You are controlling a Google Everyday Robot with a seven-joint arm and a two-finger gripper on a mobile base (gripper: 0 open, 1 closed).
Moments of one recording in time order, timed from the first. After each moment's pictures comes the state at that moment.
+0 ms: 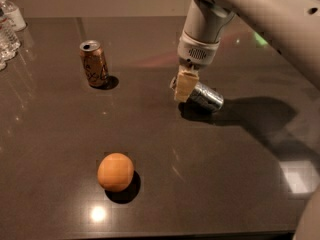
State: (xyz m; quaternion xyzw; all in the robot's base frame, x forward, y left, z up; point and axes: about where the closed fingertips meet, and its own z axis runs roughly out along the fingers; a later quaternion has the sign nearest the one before) arm 0.560 -0.062 0.868 -0.64 0.76 0.09 0.06
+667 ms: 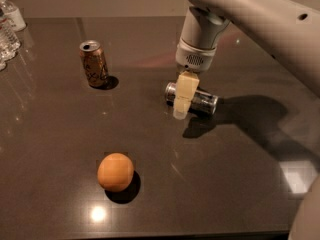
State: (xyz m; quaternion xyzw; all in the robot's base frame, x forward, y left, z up) arm 0.559 -0.061 0.852 -0.64 0.76 0.09 0.05
